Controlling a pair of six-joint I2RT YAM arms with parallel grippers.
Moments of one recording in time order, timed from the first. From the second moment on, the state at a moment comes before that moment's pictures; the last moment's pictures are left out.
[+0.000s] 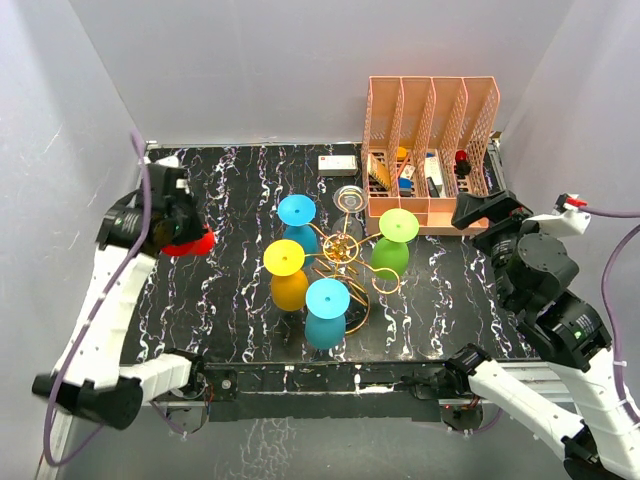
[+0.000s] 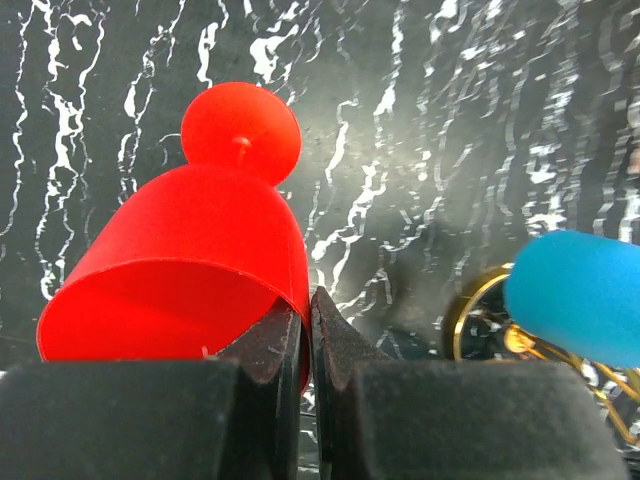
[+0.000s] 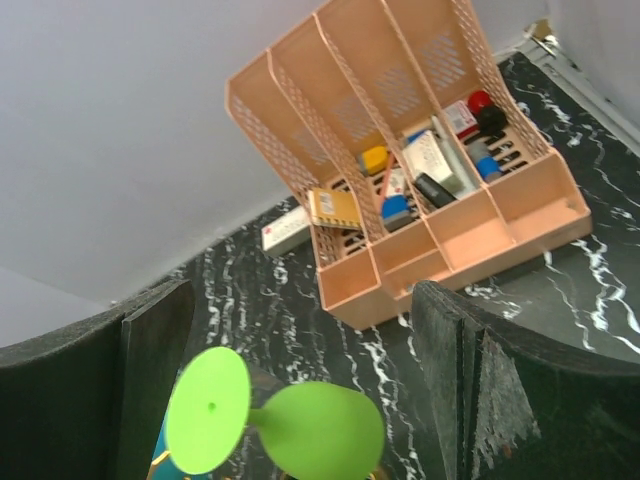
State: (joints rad) left arm -0.25 1.10 1.44 -1.17 -0.21 -0.49; right arm 0.59 0.62 1.16 -0.63 0.72 0.66
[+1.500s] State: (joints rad) left arm 0.10 1.93 1.82 -1.12 -0.06 -0.24; right arm 0.58 0.47 1.25 -0.80 0.33 0.40
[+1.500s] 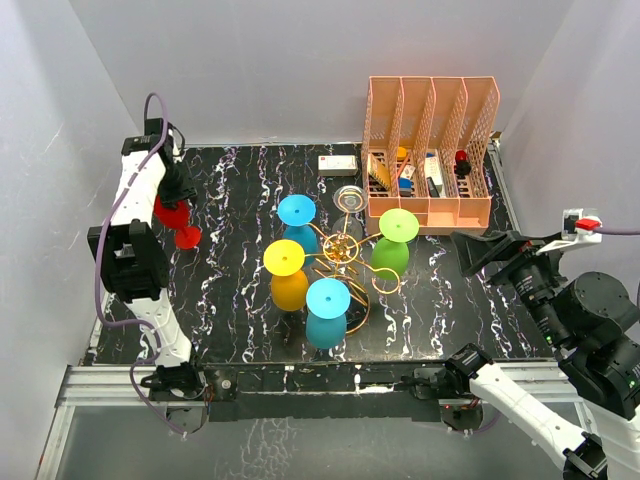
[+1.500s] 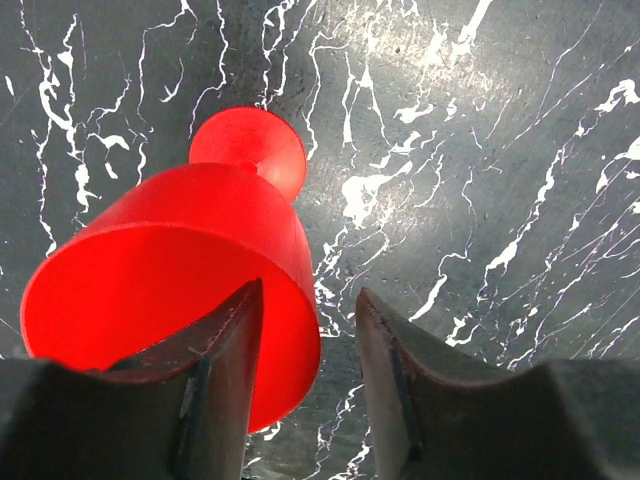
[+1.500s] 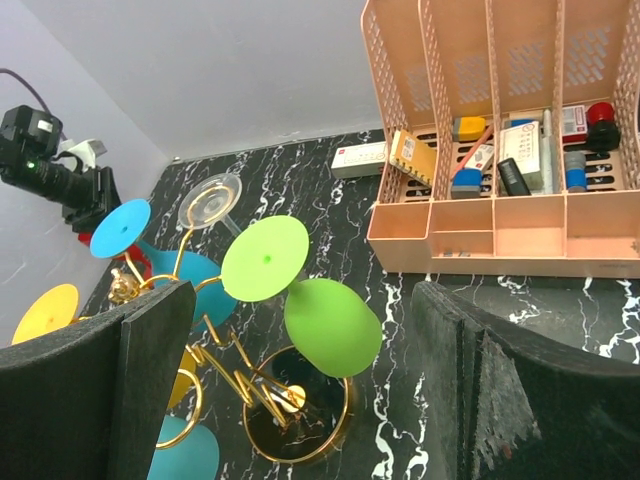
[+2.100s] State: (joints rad) left arm 0.10 1.18 1.48 -0.83 0.34 -0.31; right arm 0.58 0.52 1.19 -0.83 0.21 0.48
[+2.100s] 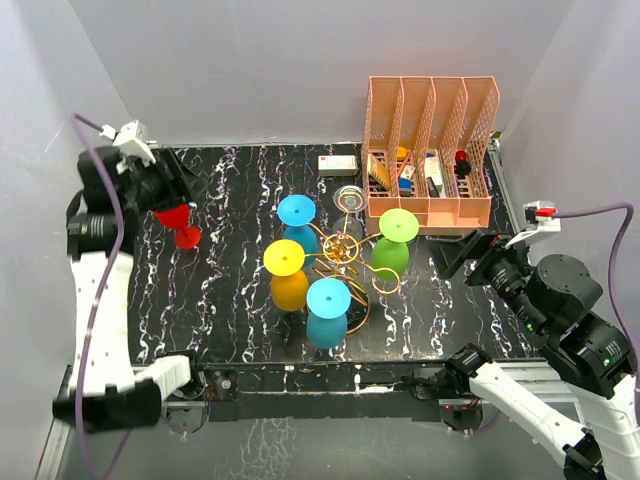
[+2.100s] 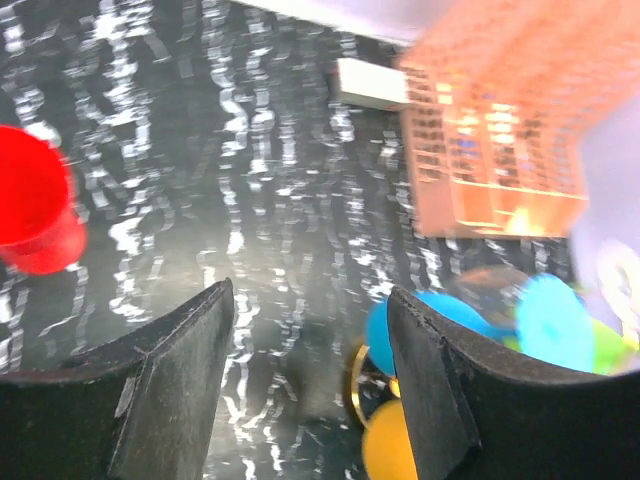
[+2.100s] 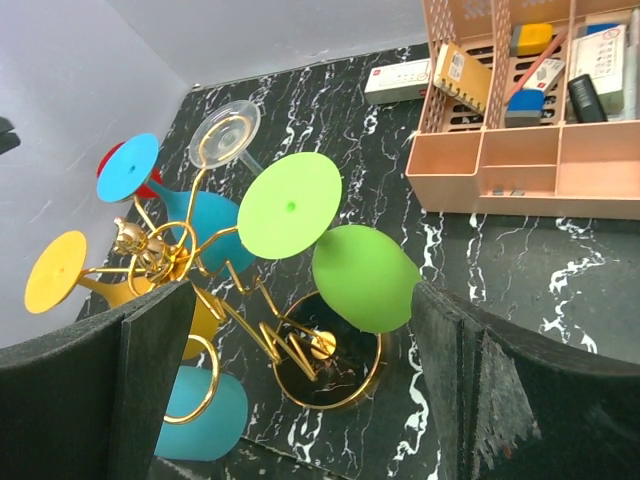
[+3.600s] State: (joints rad) left arm 0.08 0.81 1.21 -0.65 0.73 -0.49; right arm 0.58 0.76 1.01 -0.57 0.31 0.90
